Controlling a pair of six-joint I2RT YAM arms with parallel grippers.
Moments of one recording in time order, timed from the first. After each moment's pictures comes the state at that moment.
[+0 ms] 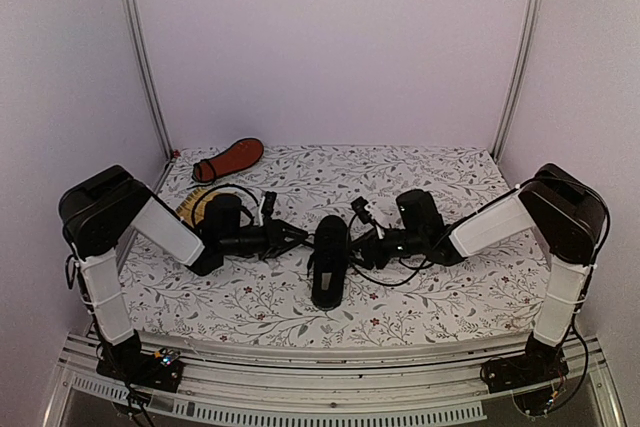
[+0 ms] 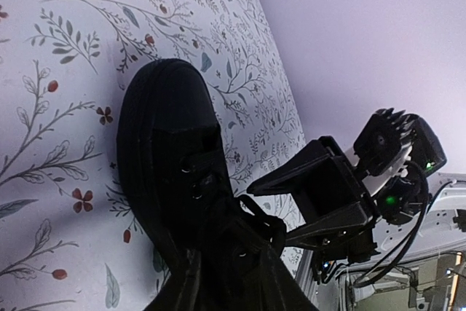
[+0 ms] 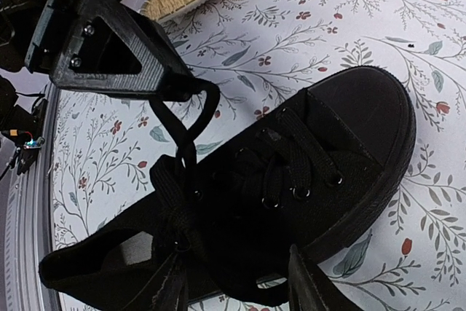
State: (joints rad) left arm -0.61 1.91 0.68 0.90 0.53 -0.95; right arm 0.72 1.89 0.85 0.48 -0.49 0.15
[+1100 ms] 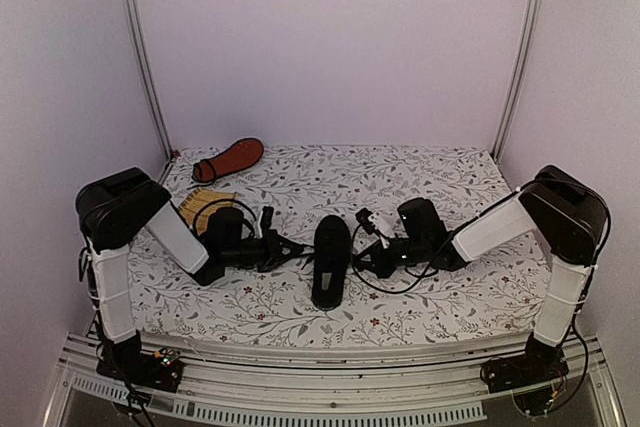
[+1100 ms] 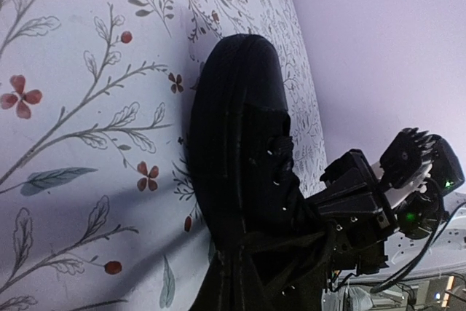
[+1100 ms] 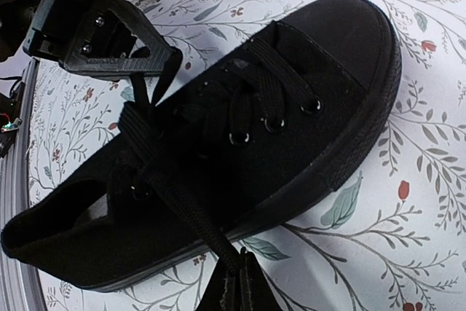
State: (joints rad) left arm -0.61 2.02 0.65 0.98 0.50 -1.01; right arm 0.72 1.88 0.81 0.42 -0.44 0.12
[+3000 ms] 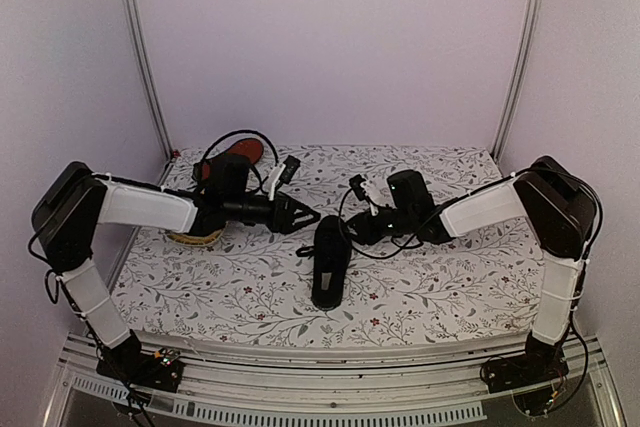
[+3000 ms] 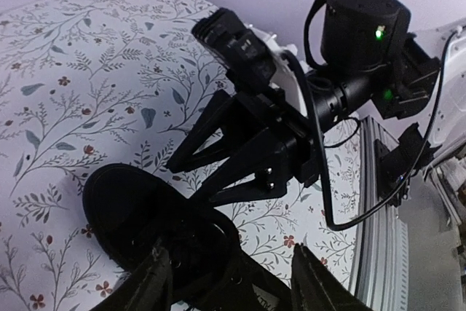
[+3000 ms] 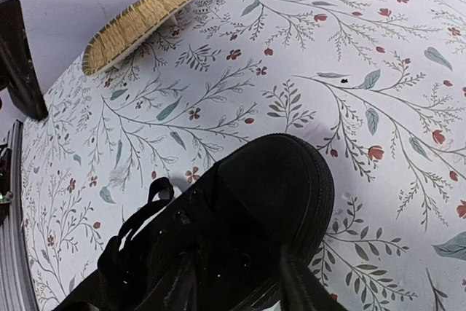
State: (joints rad) left arm -0.62 1.71 0.91 0.39 0.59 -0.28; right arm 0.68 1.95 1.05 0.33 -0.35 0.19
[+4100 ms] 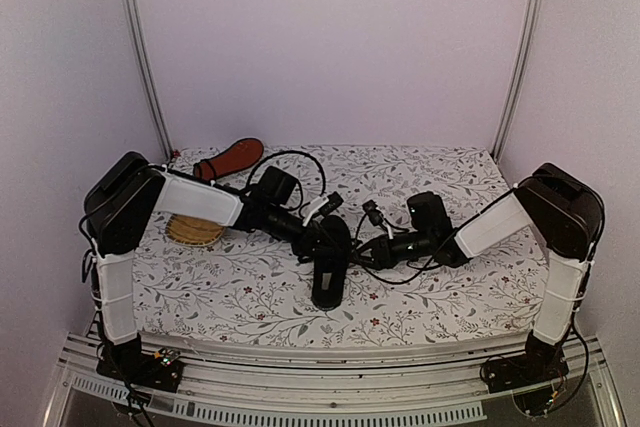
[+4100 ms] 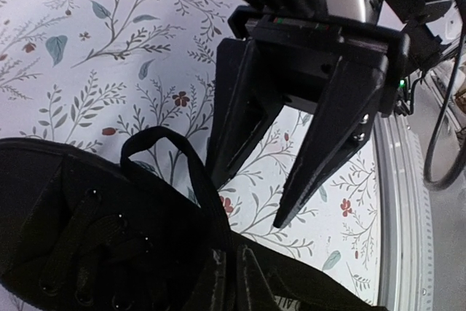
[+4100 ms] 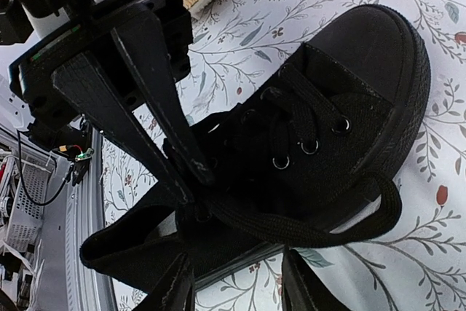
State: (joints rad) left arm -0.71 2.04 1.23 0.00 0.75 0.09; right arm 0.65 1.91 0.79 0.55 -0.69 0.35
